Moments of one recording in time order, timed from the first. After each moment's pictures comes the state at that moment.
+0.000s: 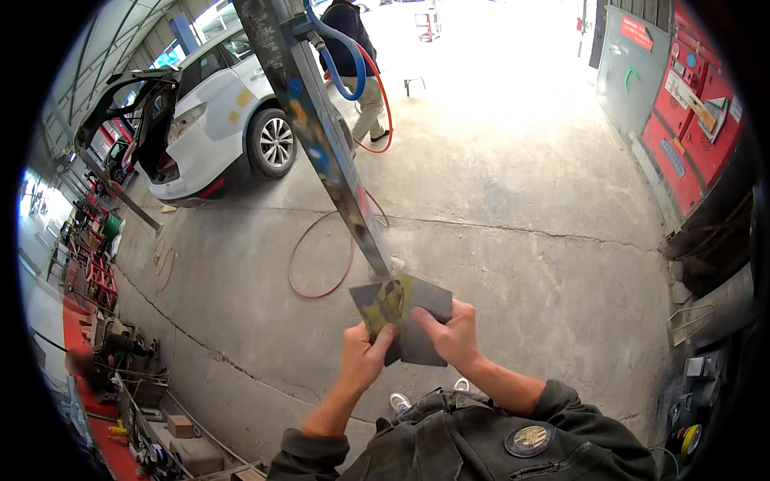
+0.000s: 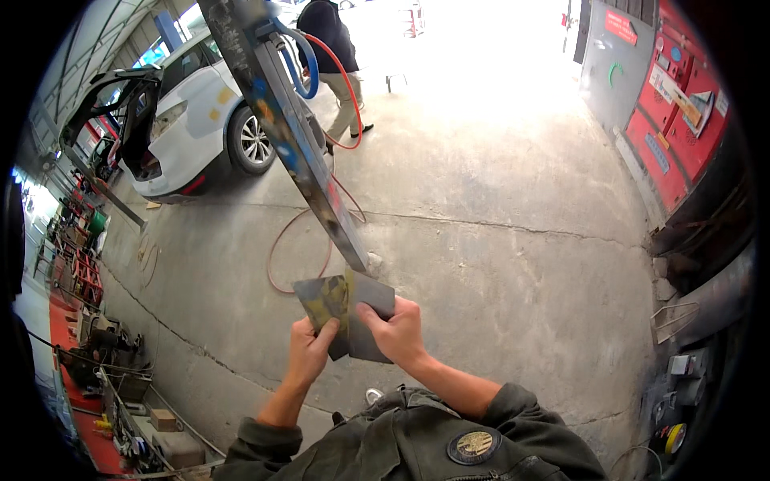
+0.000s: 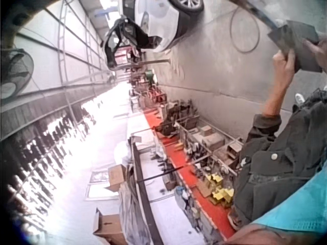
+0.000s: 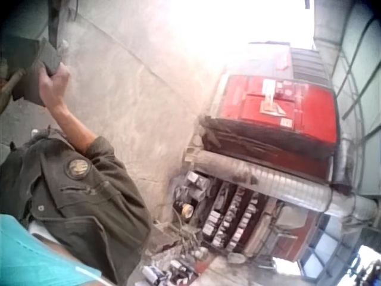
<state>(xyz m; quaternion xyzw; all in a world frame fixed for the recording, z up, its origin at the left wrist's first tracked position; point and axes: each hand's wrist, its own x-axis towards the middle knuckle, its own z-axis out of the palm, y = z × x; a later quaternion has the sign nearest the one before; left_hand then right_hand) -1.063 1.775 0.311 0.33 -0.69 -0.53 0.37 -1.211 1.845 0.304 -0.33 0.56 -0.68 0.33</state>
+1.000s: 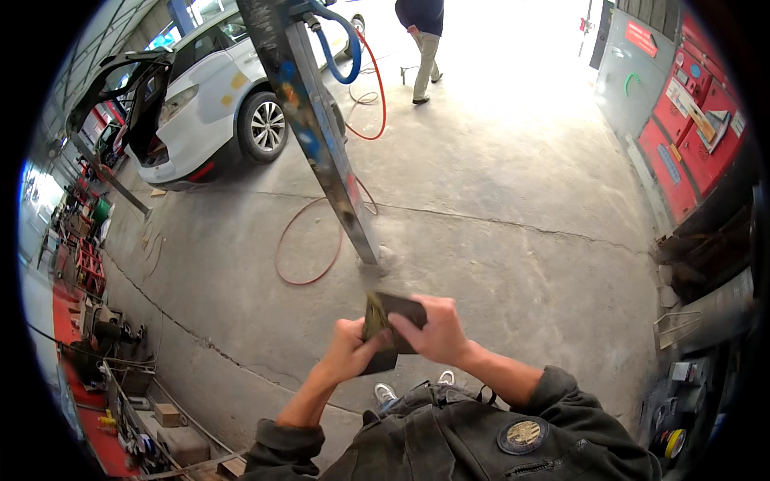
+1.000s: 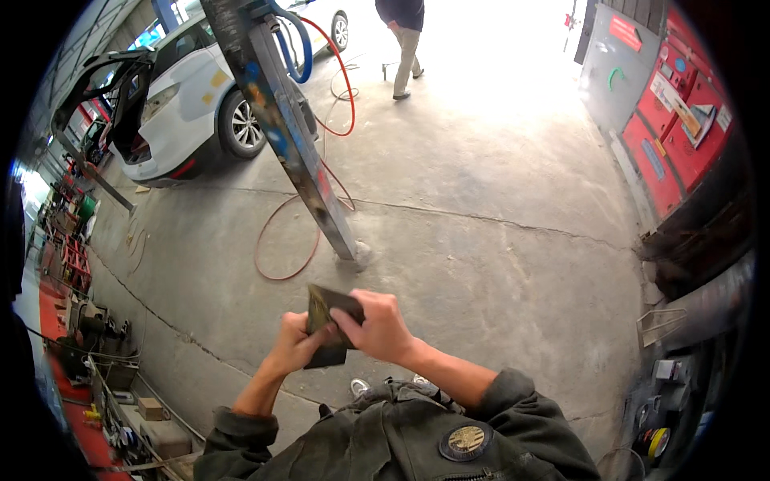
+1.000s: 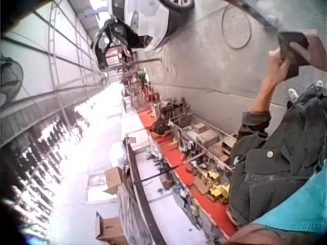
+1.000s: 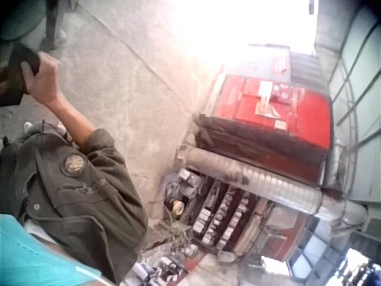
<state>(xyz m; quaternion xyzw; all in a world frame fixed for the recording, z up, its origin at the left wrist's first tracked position) -1.048 1.754 0.308 0.25 -0.79 -0.52 0.21 -1.225 1.840 0.315 -0.57 0.57 -0.56 0.19</state>
